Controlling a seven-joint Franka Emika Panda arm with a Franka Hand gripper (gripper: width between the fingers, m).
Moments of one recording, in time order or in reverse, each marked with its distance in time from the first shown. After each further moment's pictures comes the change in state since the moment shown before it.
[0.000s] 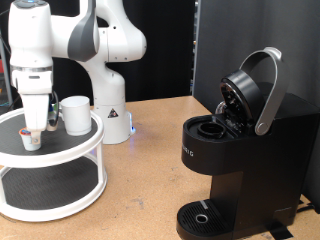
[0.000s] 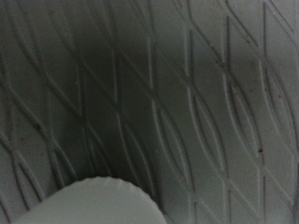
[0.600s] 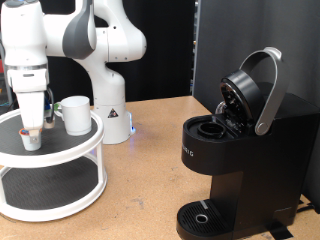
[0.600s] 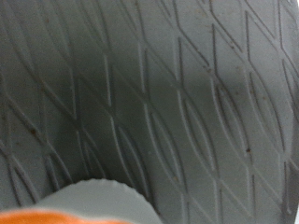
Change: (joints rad) arm 0.014 -0.006 -0.033 0.003 0.097 0.000 -0.082
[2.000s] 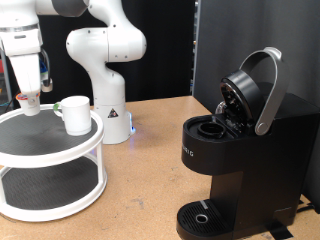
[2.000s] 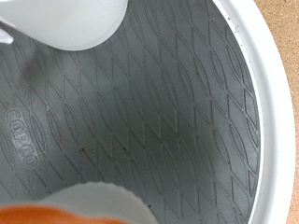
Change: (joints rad) arm 0.006 -0.150 0.052 0.167 0.047 -0.445 -0.035
